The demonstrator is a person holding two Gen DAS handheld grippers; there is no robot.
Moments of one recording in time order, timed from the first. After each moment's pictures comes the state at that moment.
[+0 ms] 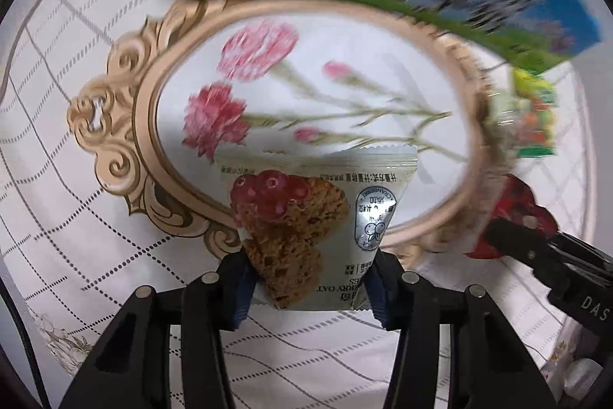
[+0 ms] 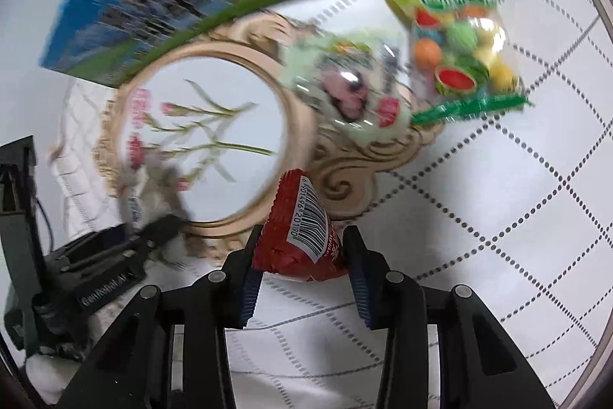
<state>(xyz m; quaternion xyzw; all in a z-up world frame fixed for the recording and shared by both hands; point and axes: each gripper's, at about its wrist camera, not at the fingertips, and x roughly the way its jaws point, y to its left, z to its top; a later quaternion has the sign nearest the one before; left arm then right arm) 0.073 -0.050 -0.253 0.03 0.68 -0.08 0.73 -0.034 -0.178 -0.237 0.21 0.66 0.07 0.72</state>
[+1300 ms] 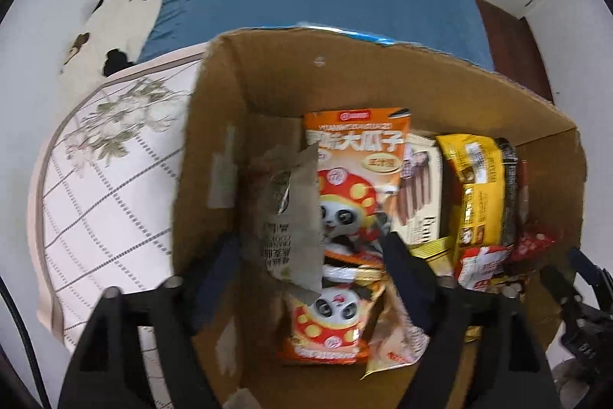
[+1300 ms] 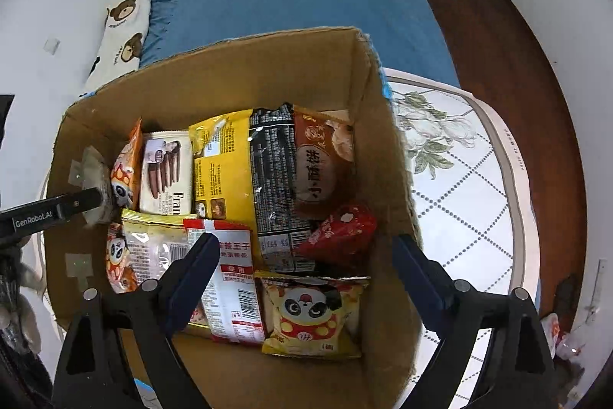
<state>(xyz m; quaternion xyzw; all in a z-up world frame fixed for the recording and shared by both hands) 0.372 -0.053 -0.195 0.03 0.68 -0.05 0.73 0.222 -0.267 -0.139 0.11 0.62 -0.03 0.78</state>
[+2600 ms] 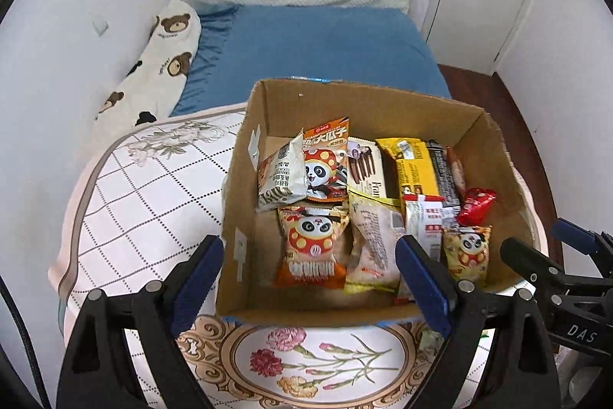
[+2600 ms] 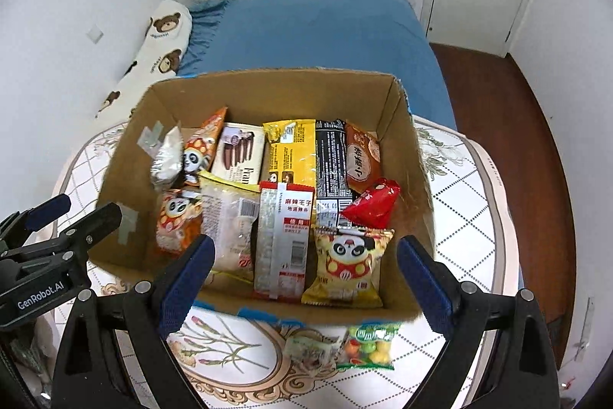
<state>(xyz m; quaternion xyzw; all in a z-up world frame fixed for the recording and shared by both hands) 0.218 -0.048 -0.088 0.03 0.52 -0.06 0.85 0.124 -0.212 -0.049 0.05 0.53 0.00 0.85</state>
